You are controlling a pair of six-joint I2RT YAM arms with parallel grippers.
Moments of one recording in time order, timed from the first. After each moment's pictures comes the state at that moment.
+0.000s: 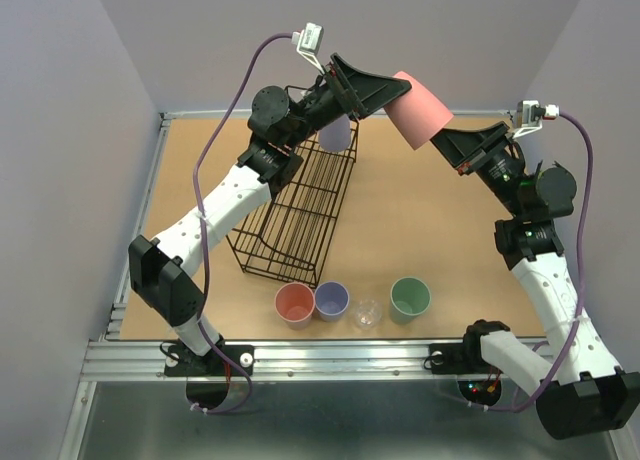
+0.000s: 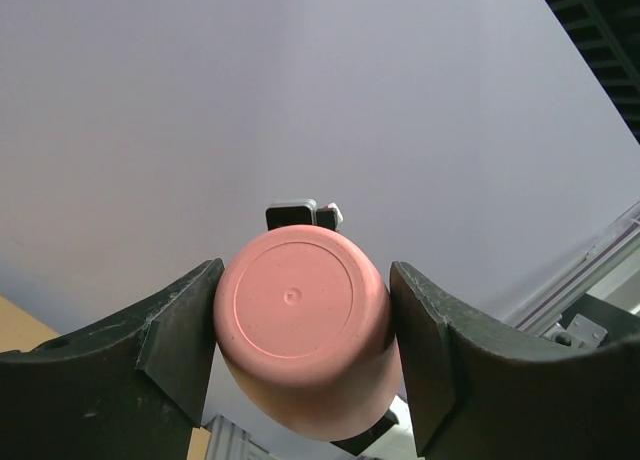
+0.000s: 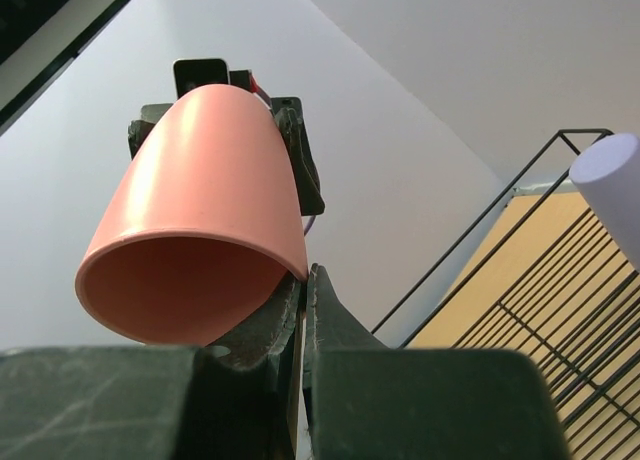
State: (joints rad) left arm -0.69 1.63 1.66 0.52 0.45 -1.15; right arm 0.14 0.93 0.95 0.48 -0.53 1.18
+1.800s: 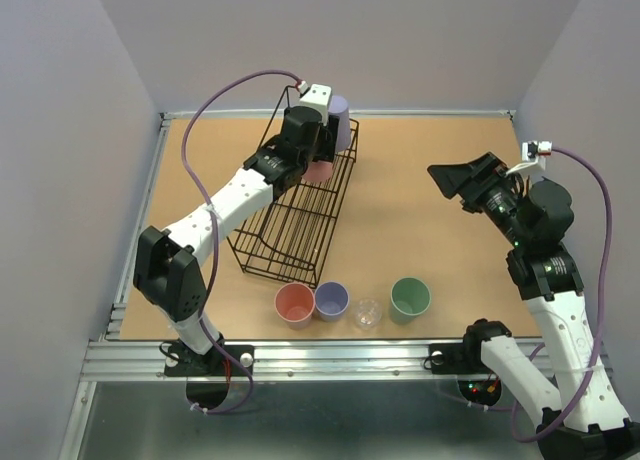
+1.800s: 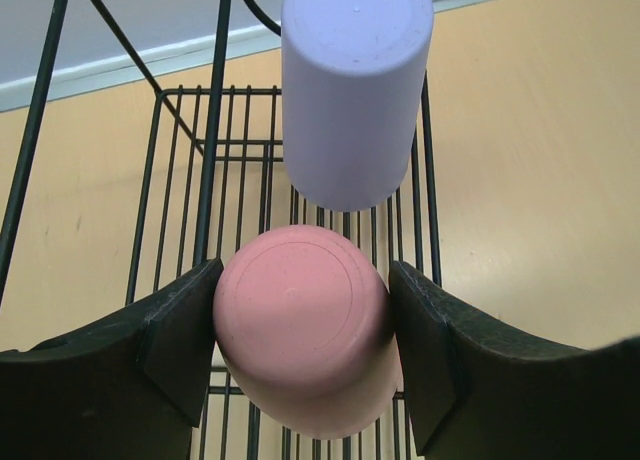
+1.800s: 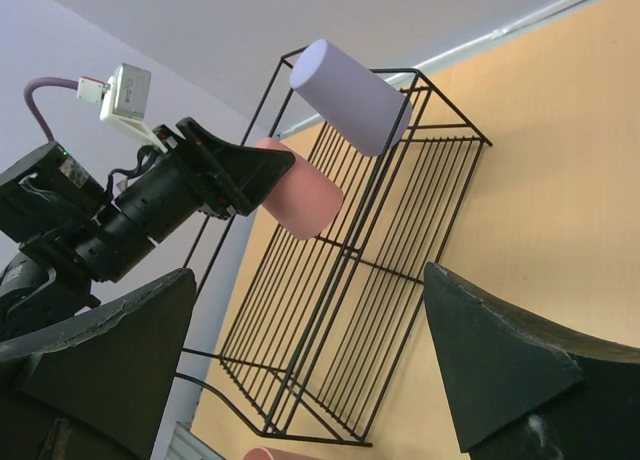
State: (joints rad) left arm -0.64 1.65 1.52 -0.26 -0.34 -0.15; right arm 0.15 0.72 0.93 -0.23 -0.29 0.79
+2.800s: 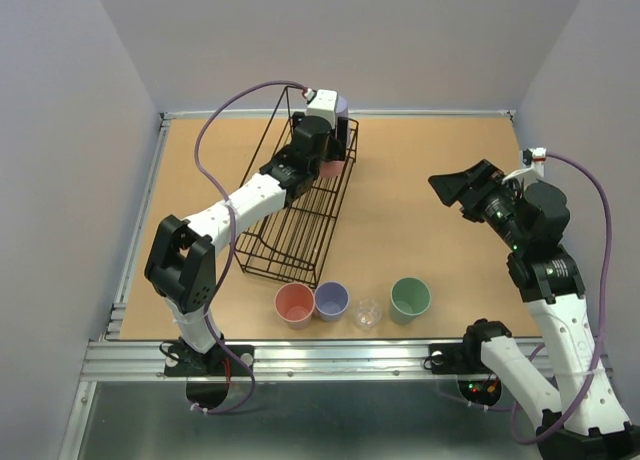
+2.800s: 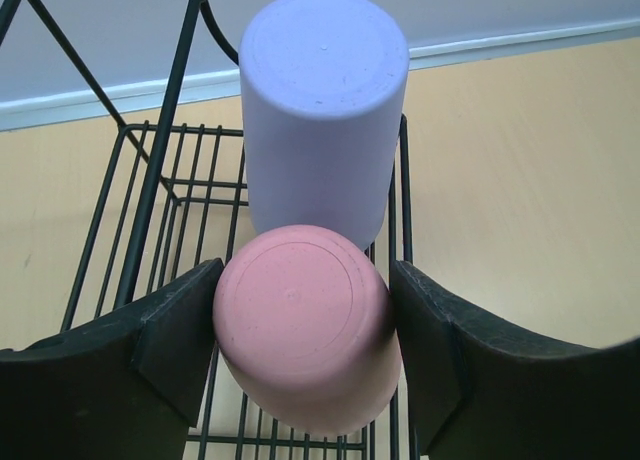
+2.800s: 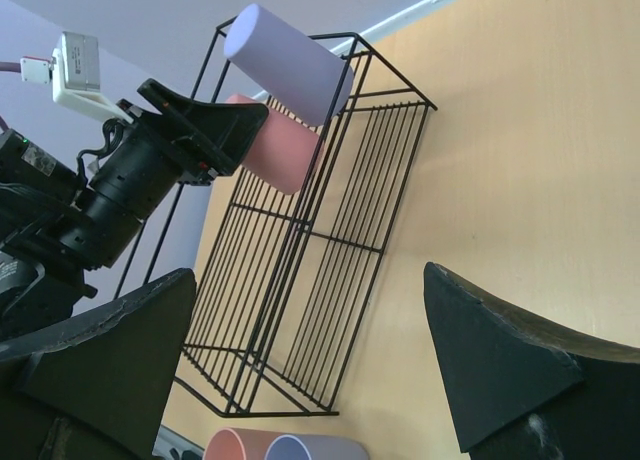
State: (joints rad) left arm -0.66 1.73 1.43 0.02 -0.39 -0.18; right arm 0.15 0.70 0.93 -0.37 -0.24 0.74
